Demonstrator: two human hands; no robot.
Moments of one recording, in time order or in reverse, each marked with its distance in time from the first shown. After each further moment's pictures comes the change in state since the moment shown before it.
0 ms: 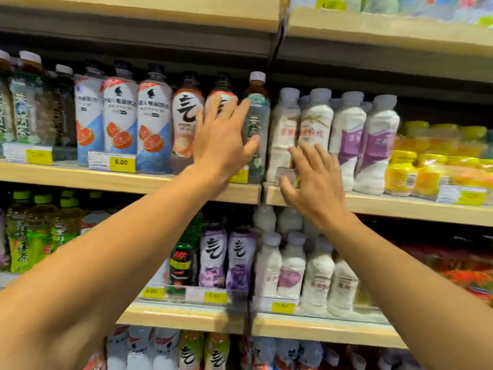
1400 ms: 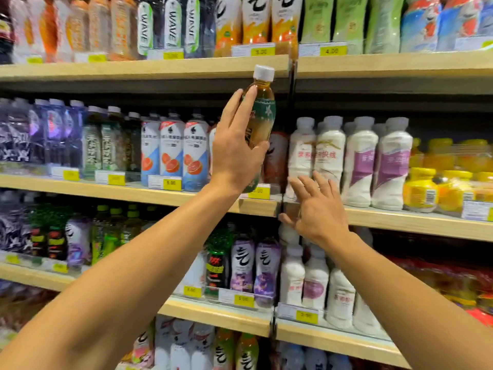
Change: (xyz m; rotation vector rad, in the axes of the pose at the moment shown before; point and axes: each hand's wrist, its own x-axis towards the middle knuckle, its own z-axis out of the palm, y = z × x) left_hand -0.013 0.078 -0.068 -0.393 0.375 0.011; right_hand -0.020 0.021 -0.035 0.009 -0.278 -0.091
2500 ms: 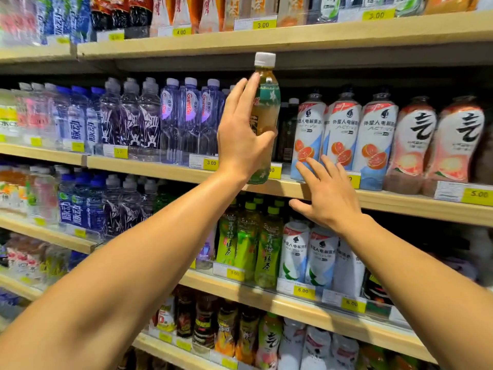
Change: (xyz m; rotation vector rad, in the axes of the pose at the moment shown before) left_hand 0.026 -0.285 -0.249 0.052 -0.019 -0.120; right_hand 0.127 -0.345 0.083 -0.050 -0.037 -0.128
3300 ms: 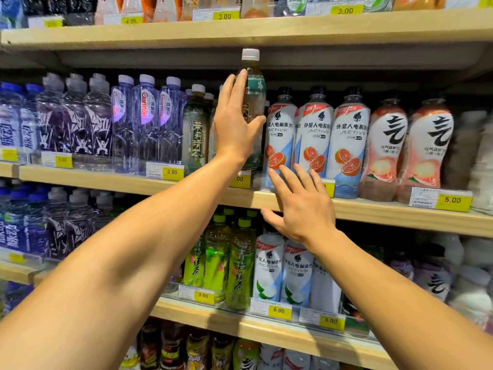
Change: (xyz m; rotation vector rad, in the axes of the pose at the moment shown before) left_hand 0.045 -0.031 0.100 0.002 0.008 -0.082; right_hand 0.004 0.005 0.027 -0.094 0.178 0.021
